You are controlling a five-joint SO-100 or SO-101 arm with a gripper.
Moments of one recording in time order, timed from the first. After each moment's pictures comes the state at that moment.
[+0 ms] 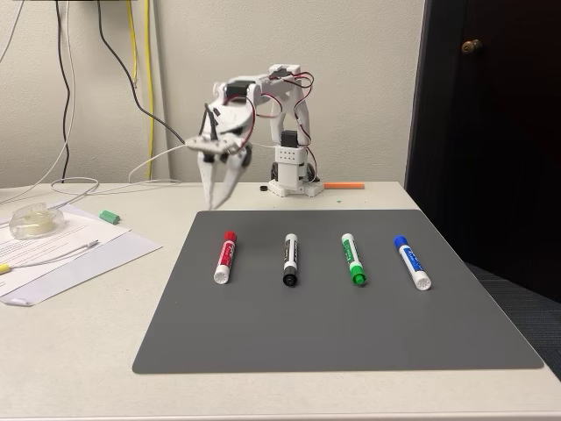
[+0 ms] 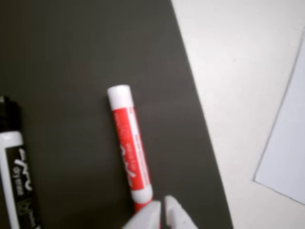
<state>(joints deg) 17.1 78.1 78.8 60.4 -99.2</state>
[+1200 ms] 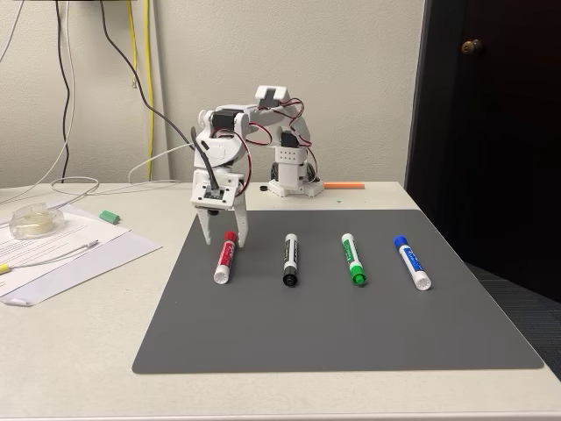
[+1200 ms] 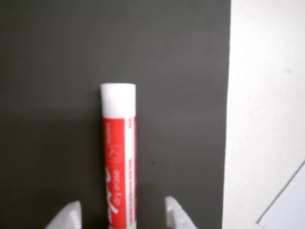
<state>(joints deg) 18.8 47.8 39.9 79.2 -111.1</state>
